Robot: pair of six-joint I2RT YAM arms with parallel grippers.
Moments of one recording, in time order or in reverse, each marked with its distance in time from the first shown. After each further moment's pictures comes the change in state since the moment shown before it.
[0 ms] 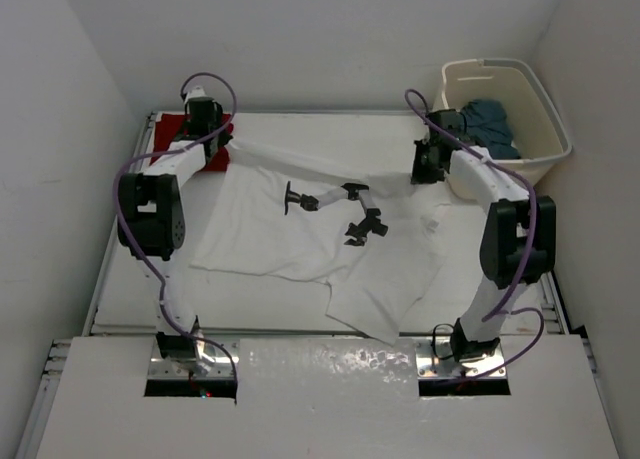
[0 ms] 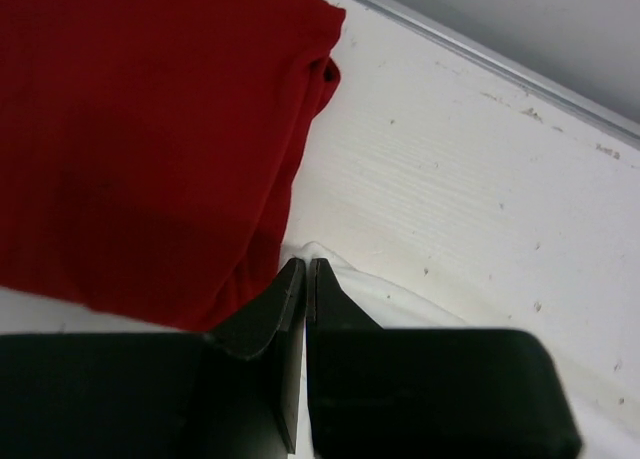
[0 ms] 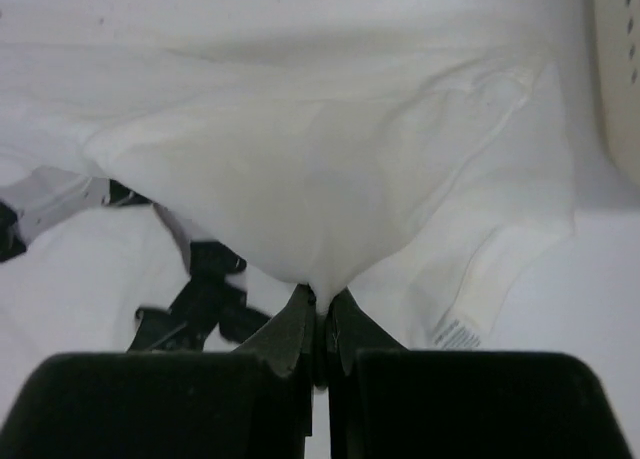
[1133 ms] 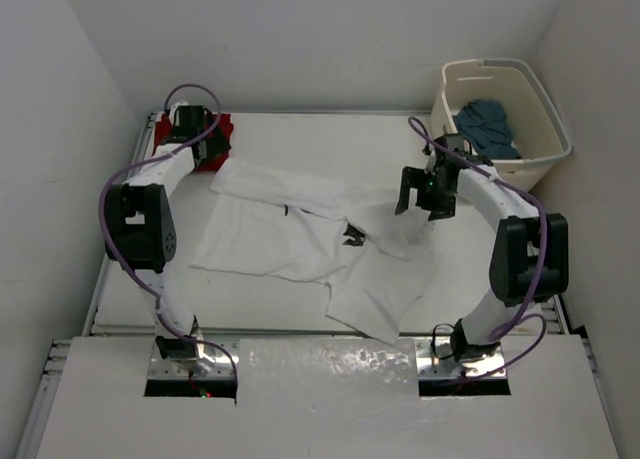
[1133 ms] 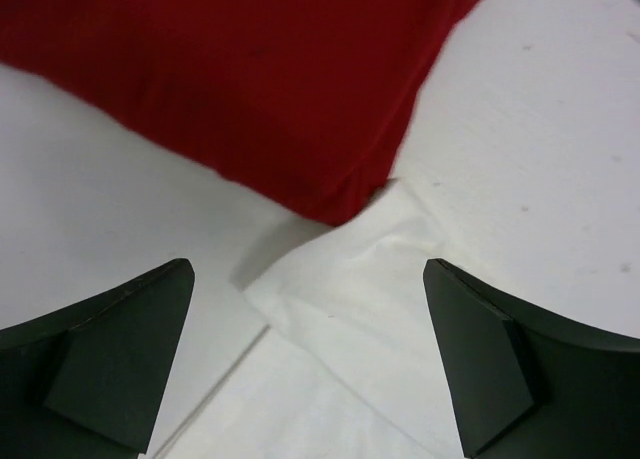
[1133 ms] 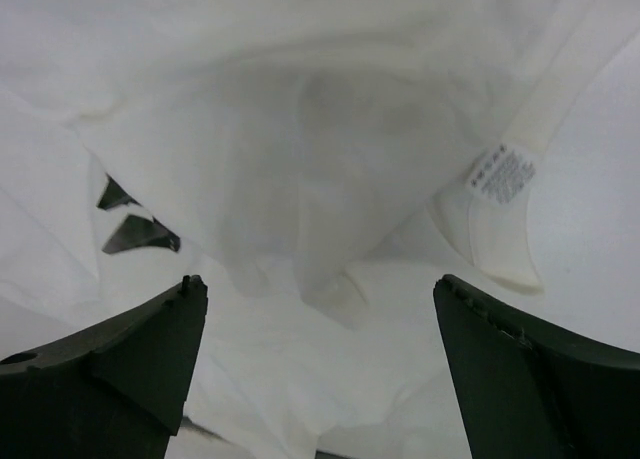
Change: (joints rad) left arm 0.029 -0.161 -0.121 -0.261 -0.078 -0.083; right arm -0.022 -0.180 -0.251 -0.145 -0.183 -0.007
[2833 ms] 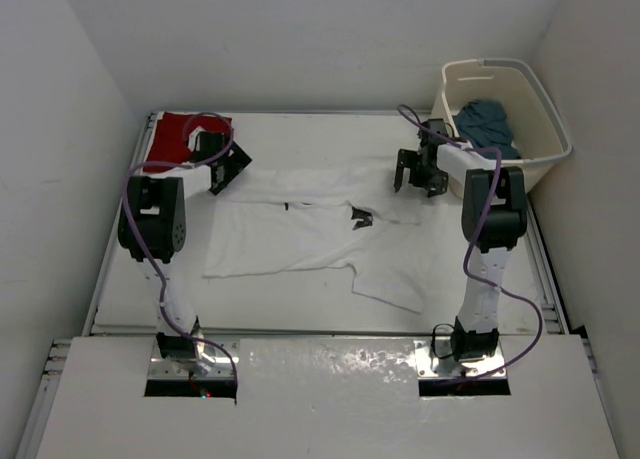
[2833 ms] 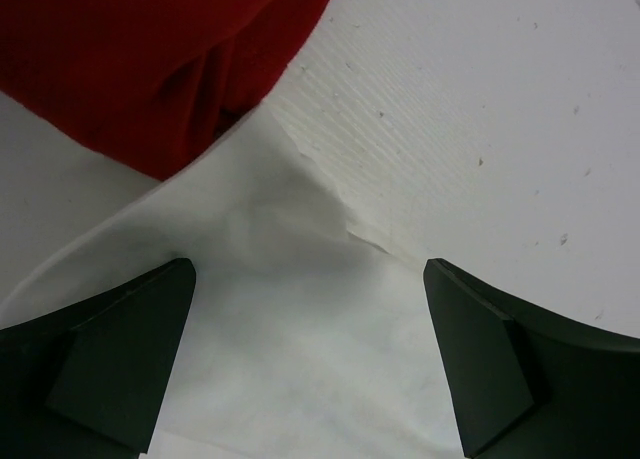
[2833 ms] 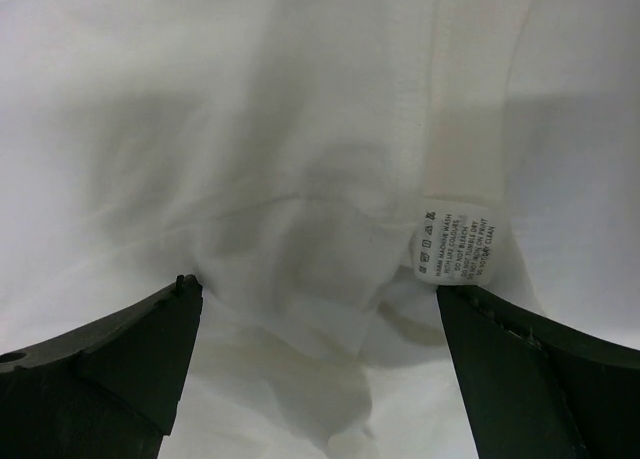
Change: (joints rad) left arm -0.054 0.109 -0.175 0.284 0.162 -0.280; right arm -0.024 0.479 0.350 0.154 0.174 -0.001
